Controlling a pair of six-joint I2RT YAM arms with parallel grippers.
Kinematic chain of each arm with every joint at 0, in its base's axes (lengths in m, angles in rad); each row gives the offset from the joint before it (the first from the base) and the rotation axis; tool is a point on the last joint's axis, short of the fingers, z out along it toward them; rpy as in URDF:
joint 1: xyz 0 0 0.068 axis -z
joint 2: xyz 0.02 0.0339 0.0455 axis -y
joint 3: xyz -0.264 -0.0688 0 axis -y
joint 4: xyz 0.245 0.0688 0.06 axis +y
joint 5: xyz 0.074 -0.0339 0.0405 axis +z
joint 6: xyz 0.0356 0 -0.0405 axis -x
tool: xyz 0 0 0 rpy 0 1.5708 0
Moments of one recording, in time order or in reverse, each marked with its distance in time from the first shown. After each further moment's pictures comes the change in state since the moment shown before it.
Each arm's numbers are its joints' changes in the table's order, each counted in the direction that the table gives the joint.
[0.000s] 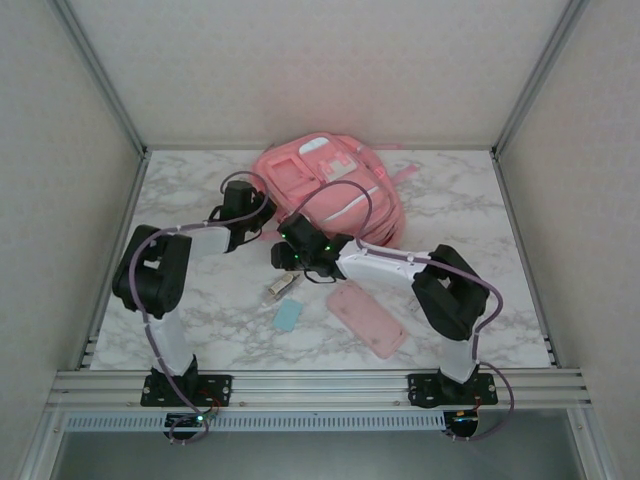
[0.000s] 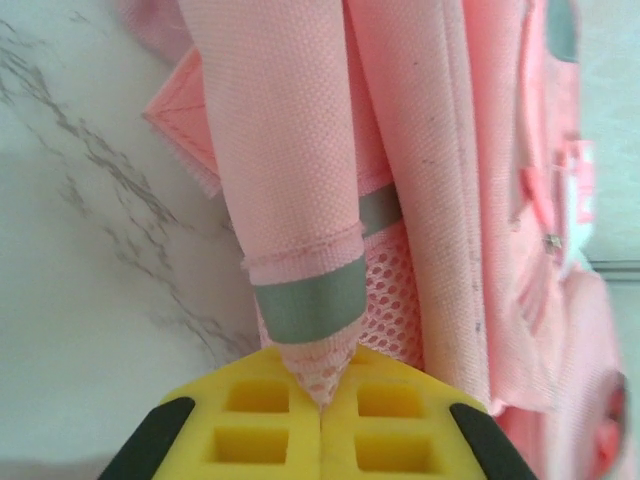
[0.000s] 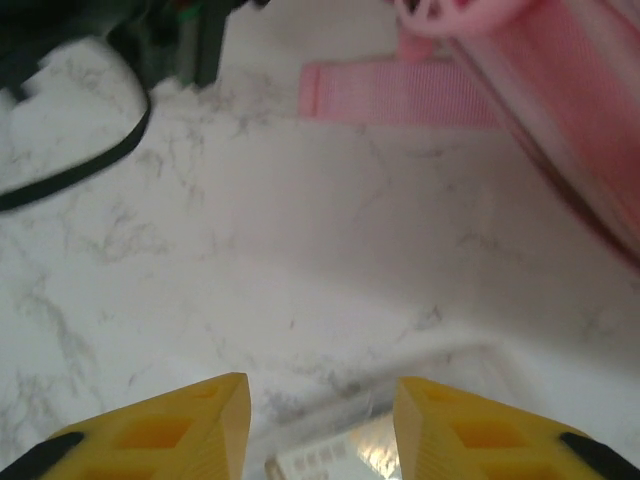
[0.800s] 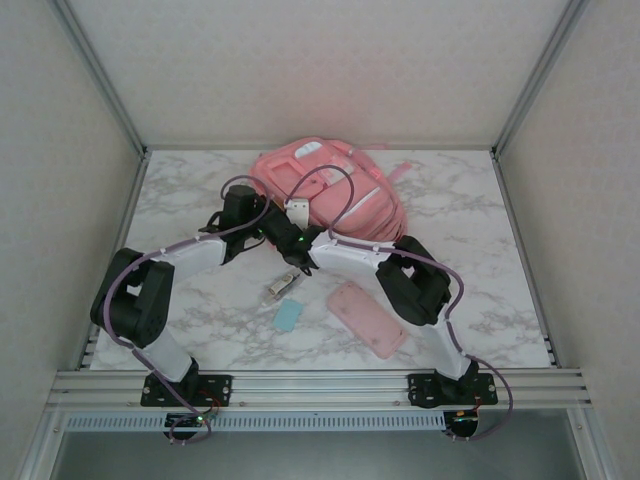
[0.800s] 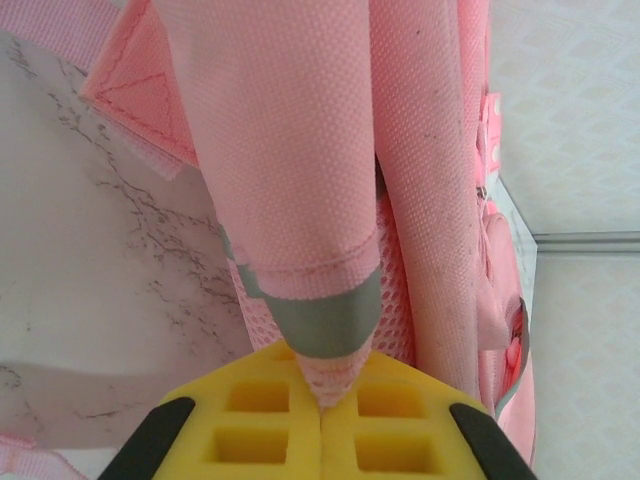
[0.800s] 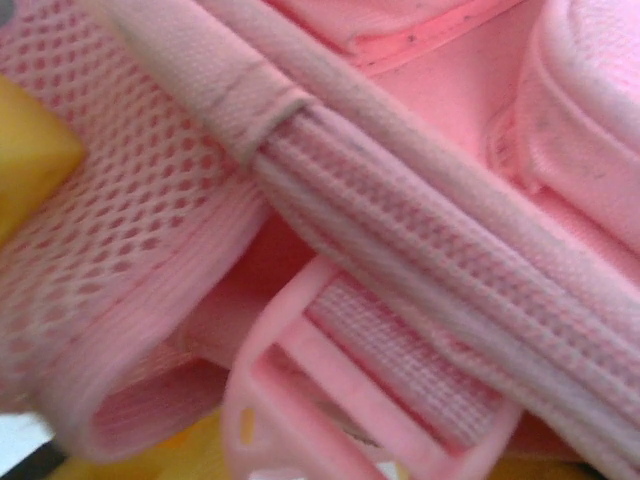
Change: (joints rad) left arm 0.076 0.187 -0.085 0.085 0.025 0.102; right arm -0.006 -0.241 0.269 0.138 -0.536 0.006
